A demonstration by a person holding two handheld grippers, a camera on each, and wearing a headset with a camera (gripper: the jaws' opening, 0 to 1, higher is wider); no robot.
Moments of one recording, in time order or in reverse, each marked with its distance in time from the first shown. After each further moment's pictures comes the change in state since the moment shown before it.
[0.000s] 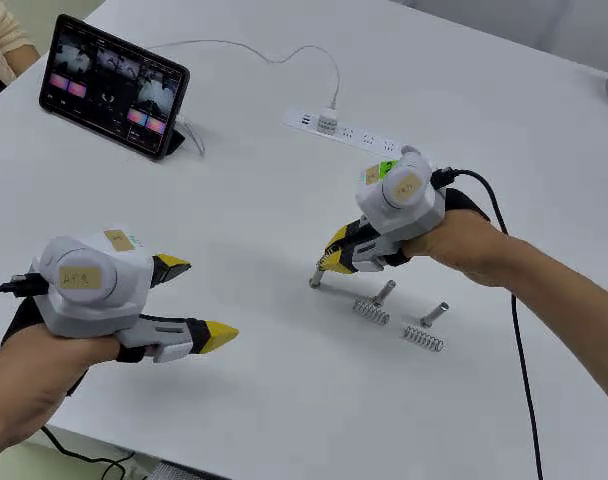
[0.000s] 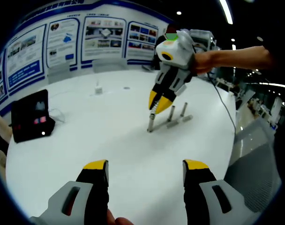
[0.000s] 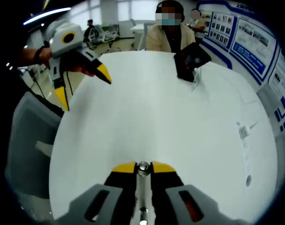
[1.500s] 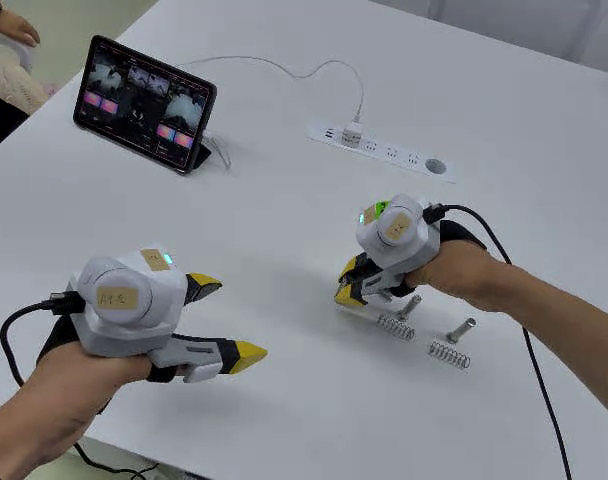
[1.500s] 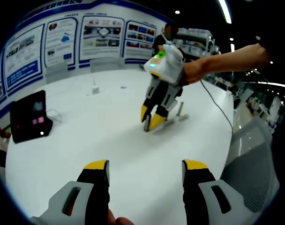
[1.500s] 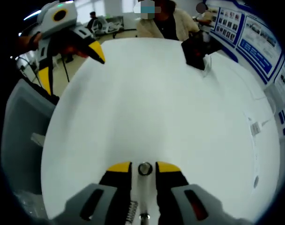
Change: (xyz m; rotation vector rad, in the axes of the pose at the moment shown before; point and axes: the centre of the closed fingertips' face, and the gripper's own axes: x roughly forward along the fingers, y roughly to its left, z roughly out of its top) left arm -0.001 -0.005 -0.003 0.003 0.013 -0.015; right arm 0.037 0.000 -0.028 -0.025 0.079 0.024
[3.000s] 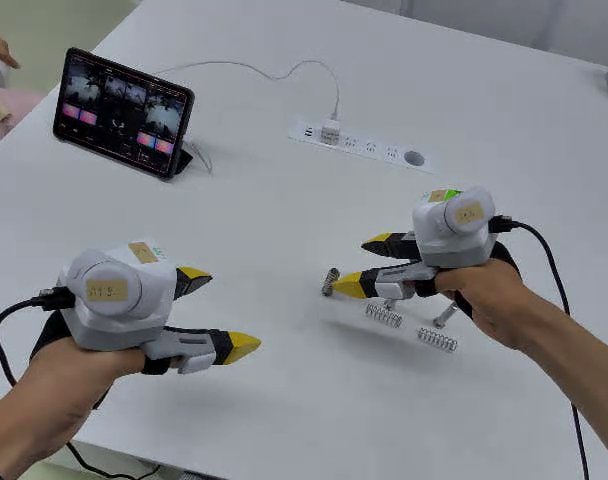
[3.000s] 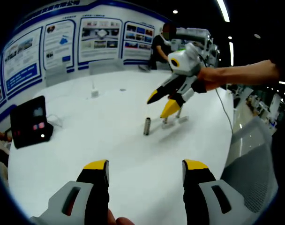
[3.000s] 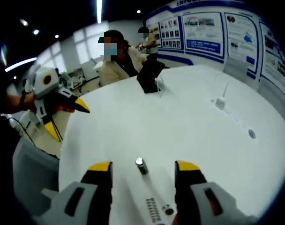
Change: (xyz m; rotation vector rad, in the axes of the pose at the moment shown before) left arm -0.003 -0.005 0.014 0.019 -0.010 0.004; right arm -0.065 -0.009 0.004 0.455 -0.399 -0.179
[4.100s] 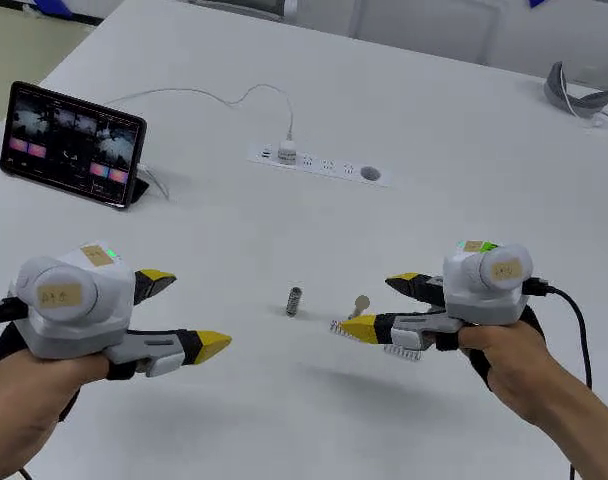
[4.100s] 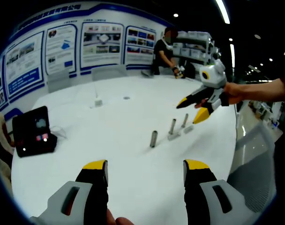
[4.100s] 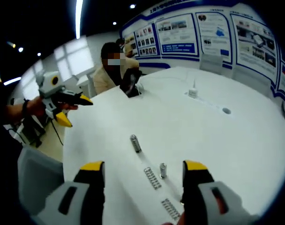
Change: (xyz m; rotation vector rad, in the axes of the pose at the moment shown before) left arm 0.007 0.013 0.029 0.013 -0.037 0.023; right arm -0.067 0.001 -0.039 0.137 -0.078 -0.139
